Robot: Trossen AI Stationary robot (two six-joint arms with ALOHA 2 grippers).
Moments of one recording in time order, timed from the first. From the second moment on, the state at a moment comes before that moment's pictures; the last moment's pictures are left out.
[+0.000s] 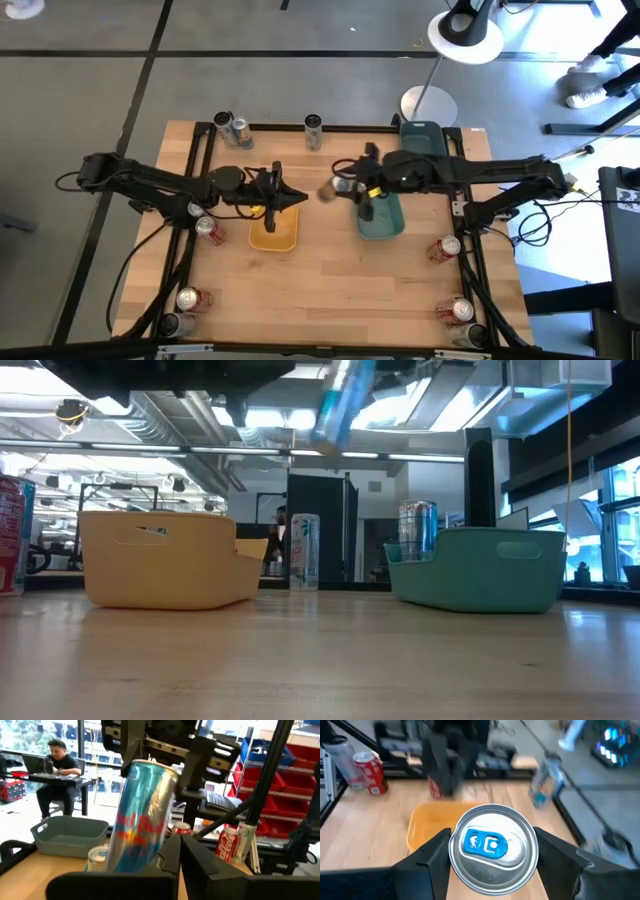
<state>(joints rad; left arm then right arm) -0.01 1.18 0.57 0.66 -0.03 -0.13 0.04 1.36 1.30 -0.38 0.17 -0.03</state>
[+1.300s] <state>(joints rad) -0.01 1.14 0.57 0.63 -0.04 -0.13 0.14 1.08 0.85 -0.72 0.61 0.57</state>
